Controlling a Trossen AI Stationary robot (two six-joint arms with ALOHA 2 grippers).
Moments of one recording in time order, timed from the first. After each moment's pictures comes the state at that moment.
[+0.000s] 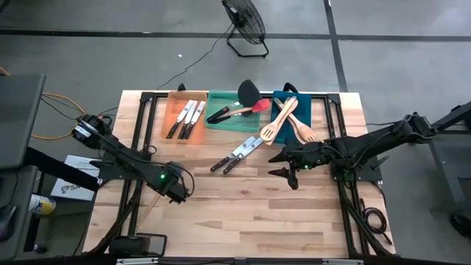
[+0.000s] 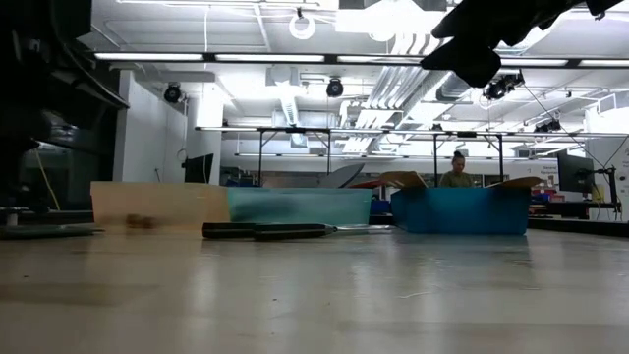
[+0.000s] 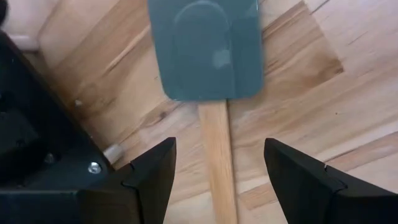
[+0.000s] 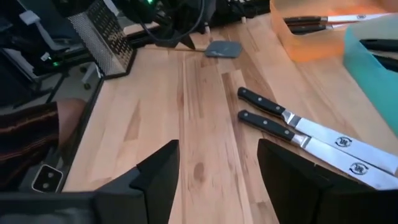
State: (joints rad) left arm -0.54 1.45 0.81 -1.08 -0.06 -1.48; right arm 0.22 1.06 0.66 -0.05 0.13 0.37
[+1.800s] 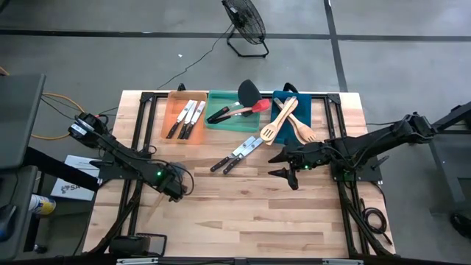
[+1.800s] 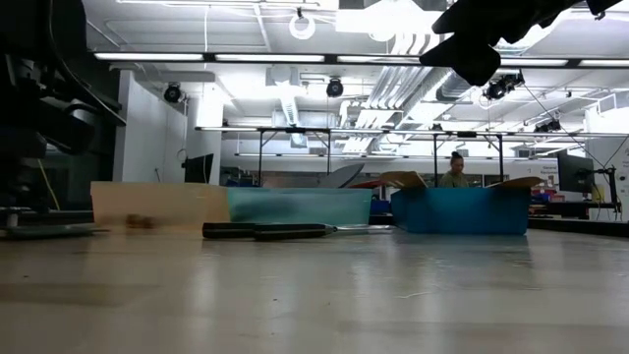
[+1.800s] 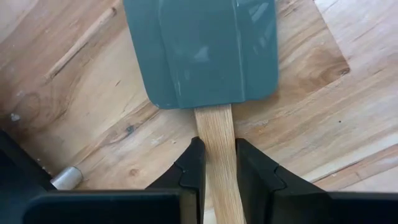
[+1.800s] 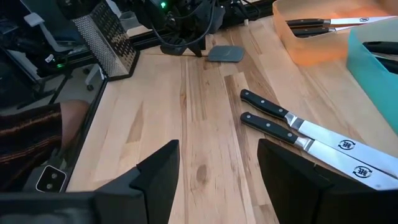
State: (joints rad) left arm -0.54 1.45 0.61 -0.83 -0.03 -1.46; right arm 0.22 1.06 0.66 -0.04 0.13 0.37
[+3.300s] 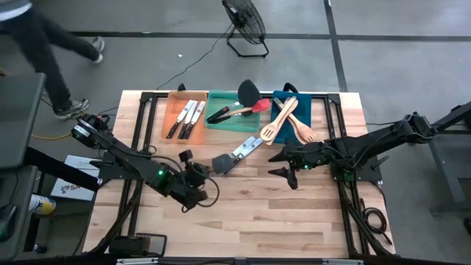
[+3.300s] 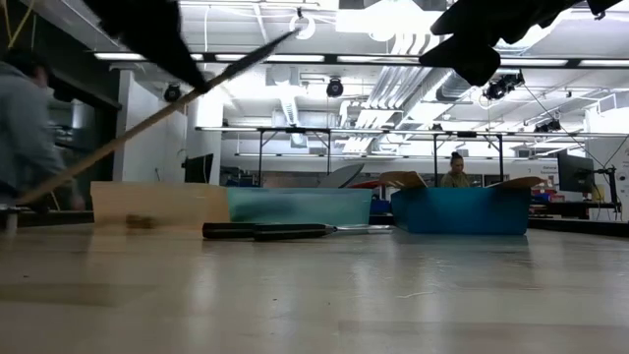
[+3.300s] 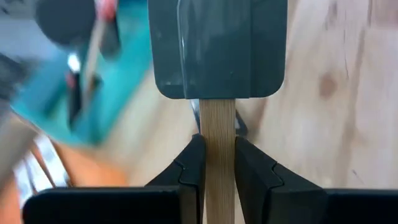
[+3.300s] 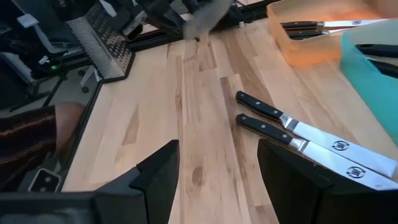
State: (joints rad) left arm -0.54 1.44 1.06 -0.72 -0.80 -0.62; right arm 0.22 1.05 0.66 -0.04 0.14 0.37
